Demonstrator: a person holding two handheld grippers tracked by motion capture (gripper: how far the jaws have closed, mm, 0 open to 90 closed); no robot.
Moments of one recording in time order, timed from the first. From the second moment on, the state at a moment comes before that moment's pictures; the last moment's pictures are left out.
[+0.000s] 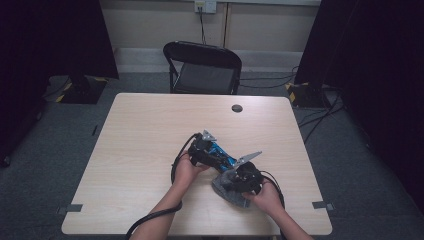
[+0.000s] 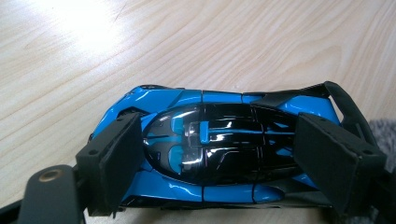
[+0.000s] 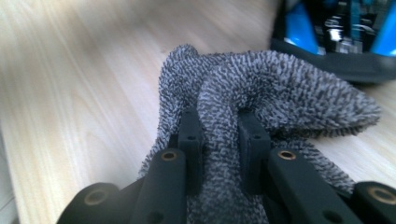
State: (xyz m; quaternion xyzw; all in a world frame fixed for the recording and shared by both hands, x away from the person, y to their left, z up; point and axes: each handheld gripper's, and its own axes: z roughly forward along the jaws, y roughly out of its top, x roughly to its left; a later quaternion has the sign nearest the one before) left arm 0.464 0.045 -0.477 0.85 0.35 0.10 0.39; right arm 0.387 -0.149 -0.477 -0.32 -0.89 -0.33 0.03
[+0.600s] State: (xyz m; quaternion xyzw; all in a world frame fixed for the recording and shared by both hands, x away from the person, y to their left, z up) left arm 0.464 0.046 -0.478 0.85 0.35 0.10 0.39; right arm 0.388 -0.167 -0.438 -0.29 -0.89 -0.35 0.04
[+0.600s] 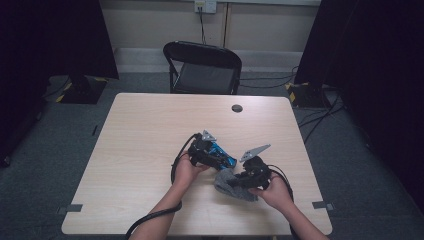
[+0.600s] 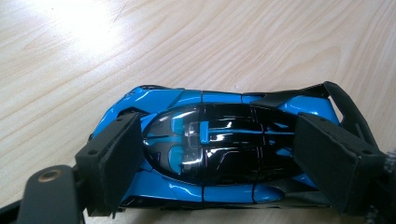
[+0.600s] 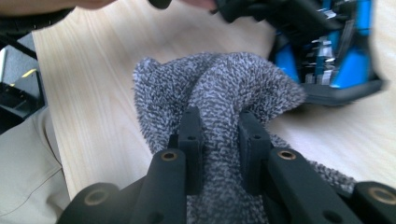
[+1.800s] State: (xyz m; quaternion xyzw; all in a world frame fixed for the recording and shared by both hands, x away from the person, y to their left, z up) left arm 0.465 0.046 -0.478 0.85 0.35 0.10 0.39; right arm 0.414 -0.211 -0.388 -0.33 -0.86 -0.39 0.01
